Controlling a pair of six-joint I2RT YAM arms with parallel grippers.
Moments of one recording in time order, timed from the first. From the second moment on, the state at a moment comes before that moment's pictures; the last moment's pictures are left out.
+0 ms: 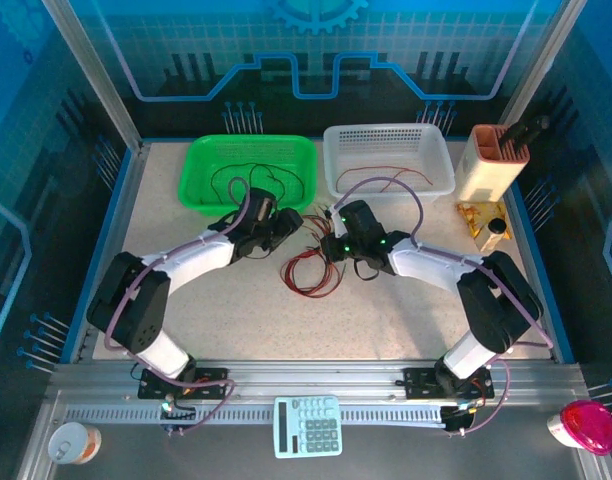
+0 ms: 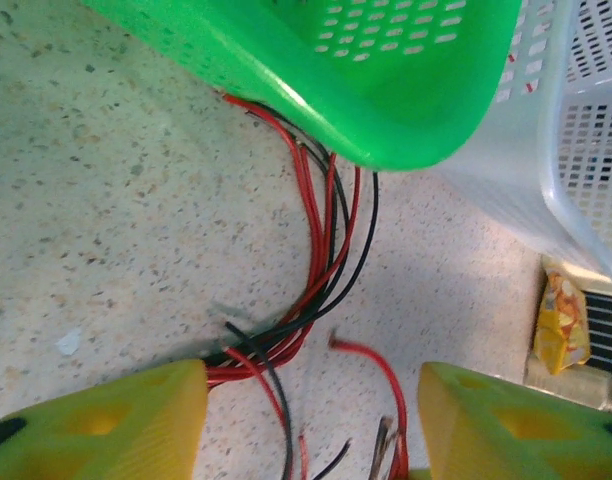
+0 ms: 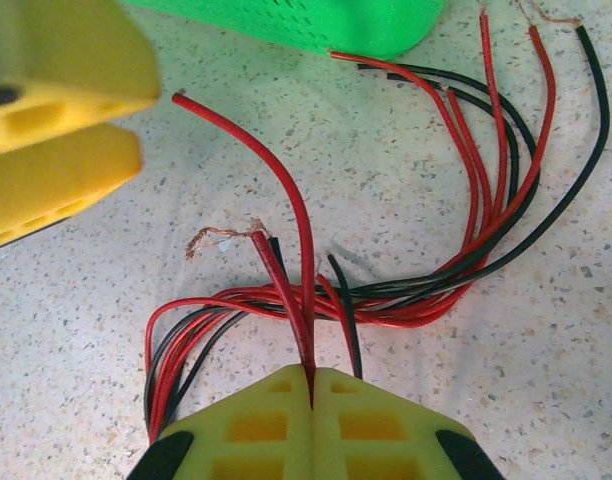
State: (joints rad) left arm -0.47 1.60 0.96 -0.10 0.13 -1.12; right arm 0.63 1.59 0.93 -0.11 -0.15 0.32
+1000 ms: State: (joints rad) left arm -0.48 1.71 1.06 -0.05 0.14 -1.16; right arm 0.64 1.55 0.90 -0.10 -0.16 0.31
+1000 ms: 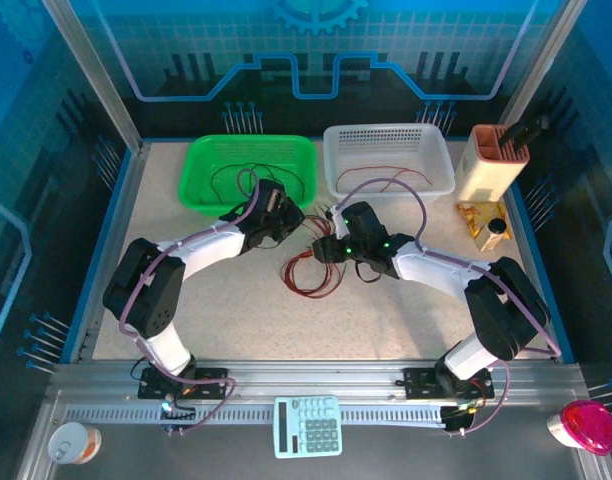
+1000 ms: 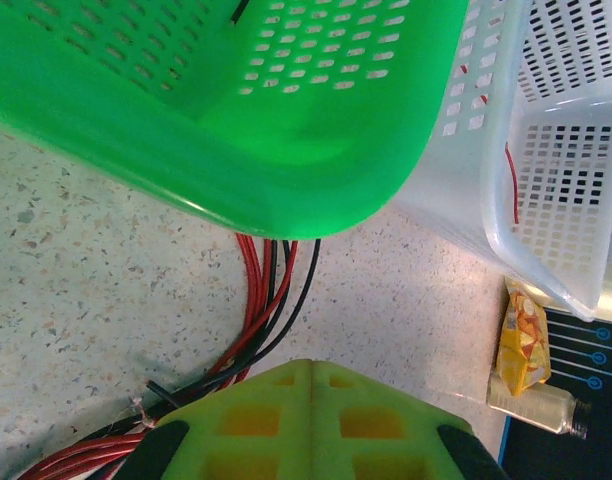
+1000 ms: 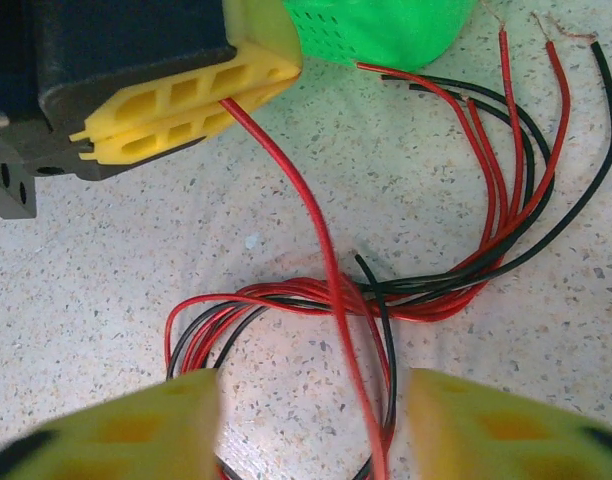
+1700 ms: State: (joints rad) left arm -0.58 1.50 1.29 -0.24 0.21 -0.98; right arm 0.64 1.48 0.97 -0.15 -0.17 0.31
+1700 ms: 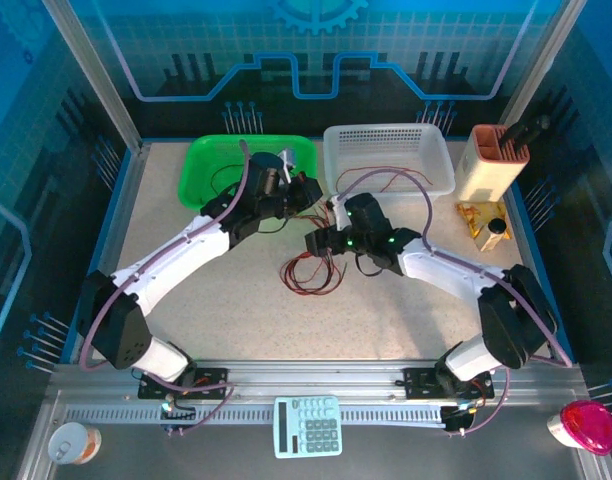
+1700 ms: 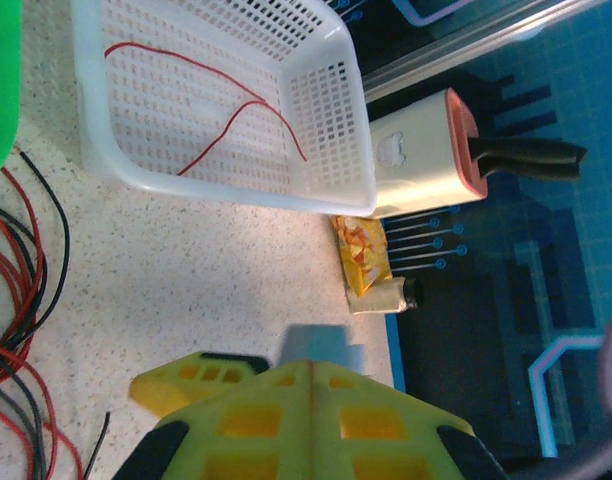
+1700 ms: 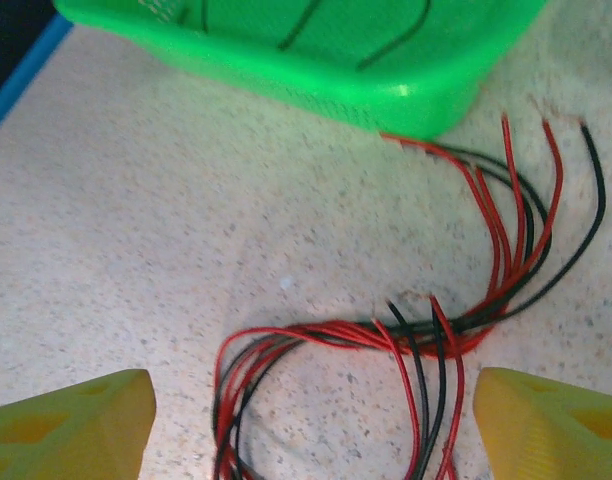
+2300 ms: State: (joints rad) left arm -0.61 1.50 1.29 -0.29 0.19 -0.93; right arm 0.64 1.37 1.04 -0.22 -0.19 0.25
